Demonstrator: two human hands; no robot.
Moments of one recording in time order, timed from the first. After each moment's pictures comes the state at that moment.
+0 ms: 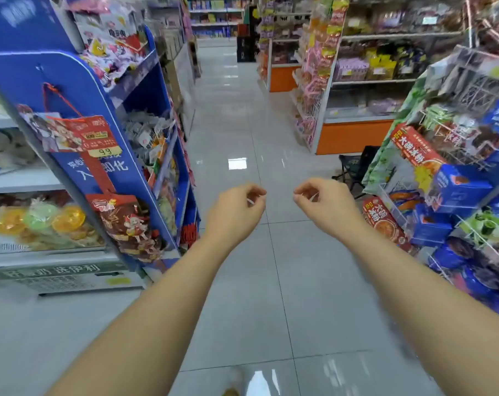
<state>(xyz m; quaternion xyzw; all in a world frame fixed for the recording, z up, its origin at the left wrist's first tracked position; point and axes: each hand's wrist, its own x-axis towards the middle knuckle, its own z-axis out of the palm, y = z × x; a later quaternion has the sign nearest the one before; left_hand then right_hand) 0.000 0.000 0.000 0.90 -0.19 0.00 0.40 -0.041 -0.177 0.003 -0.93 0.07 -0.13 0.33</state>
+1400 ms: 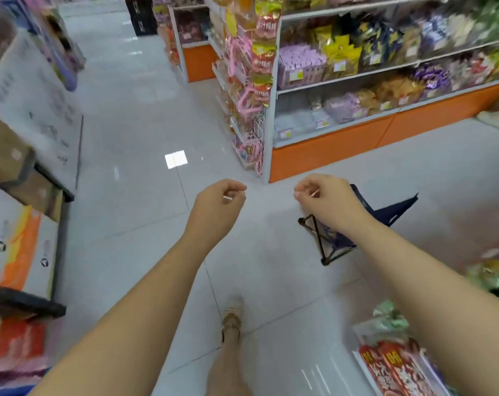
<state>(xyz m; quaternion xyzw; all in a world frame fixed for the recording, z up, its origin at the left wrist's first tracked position) 0.760 -0.449 -0.049 0.84 -0.21 -0.14 0.47 0.659 -0.636 -0.045 -0.90 0.23 -0.09 0.35</state>
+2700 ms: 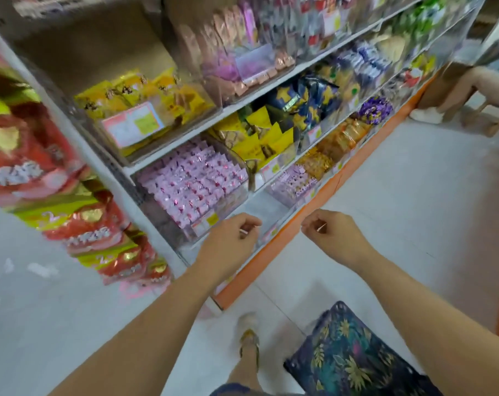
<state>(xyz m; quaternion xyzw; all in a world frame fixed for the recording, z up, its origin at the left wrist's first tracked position) 1.245 -1.111 -0.075 0.79 -0.44 -0.28 0.33 1.076 -1.249 -0.099 -0.83 0.41 -0.13 0.35</state>
